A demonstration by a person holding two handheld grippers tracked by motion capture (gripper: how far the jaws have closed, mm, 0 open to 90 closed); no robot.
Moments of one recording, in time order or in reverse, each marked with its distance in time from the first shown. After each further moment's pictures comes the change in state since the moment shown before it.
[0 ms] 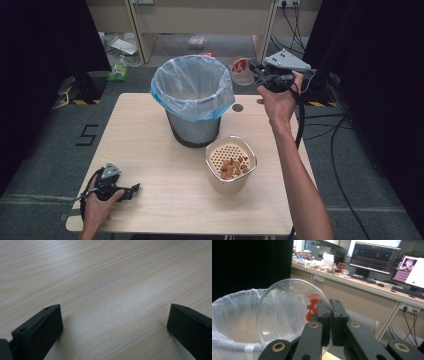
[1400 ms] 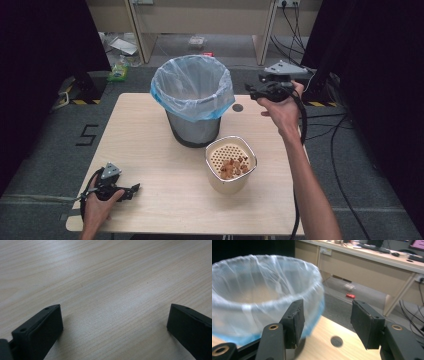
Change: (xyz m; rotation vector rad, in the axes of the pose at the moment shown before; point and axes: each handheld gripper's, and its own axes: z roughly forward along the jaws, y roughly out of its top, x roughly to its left) left arm 0.000 0.000 0.000 0.000 0.000 0.000; right arm -0.013 -0.037 -0.003 0.202 0.047 0.060
